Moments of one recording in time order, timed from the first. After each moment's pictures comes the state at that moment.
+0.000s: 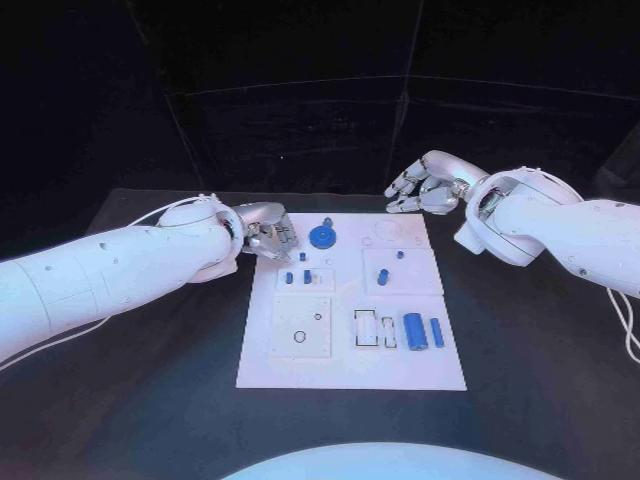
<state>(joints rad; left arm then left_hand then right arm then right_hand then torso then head) 1.26 -0.59 -0.14 1.16 -1.26 -0.09 -0.01 1.28 -0.14 0.48 -0.10 0.06 0.97 0.16 0.08 0.07 1.04 0.10 0.18 0.06 1.47 0.00 1.35 1.12 0.12 1.40 0.10 1.04 1.06 1.25 -0.85 0.01 1.44 -1.16 -0.29 -0.05 1.55 0.04 -0.18 0.16 0.25 1.01 0.14 0.13 0.07 1.02 0.06 0.43 0.58 1.46 -0.02 1.15 1.02 0.10 1.26 0.09 1.27 1.10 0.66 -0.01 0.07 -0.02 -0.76</state>
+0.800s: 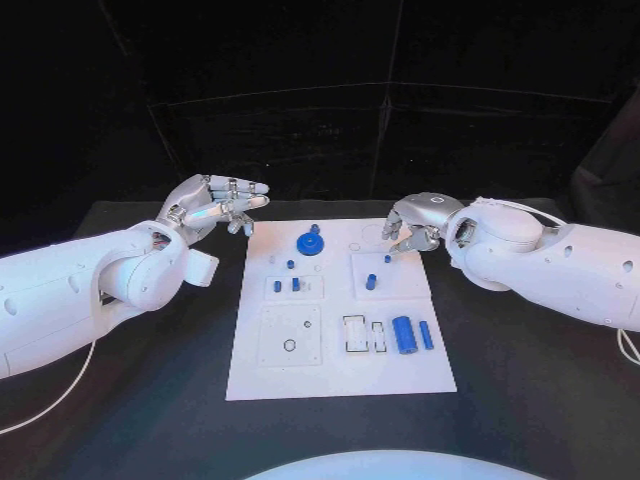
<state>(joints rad) 1.26 -0.81 -0.14 1.39 -0.11 -0.18 0.45 1.29 -0.10 0.47 -0.09 0.06 1.03 0.17 0.10 0.07 1.07 0.10 0.26 0.08 1.27 0.01 1.08 0.67 0.17 1.21 0.11 0.65 0.72 1.17 -0.85 0.01 1.44 -1.69 -0.19 -0.14 1.63 0.02 -0.14 0.15 0.20 1.04 0.14 0.08 0.07 1.07 0.08 0.19 0.22 1.46 -0.01 1.14 1.03 0.10 1.28 0.10 1.27 1.11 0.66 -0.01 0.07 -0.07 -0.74</state>
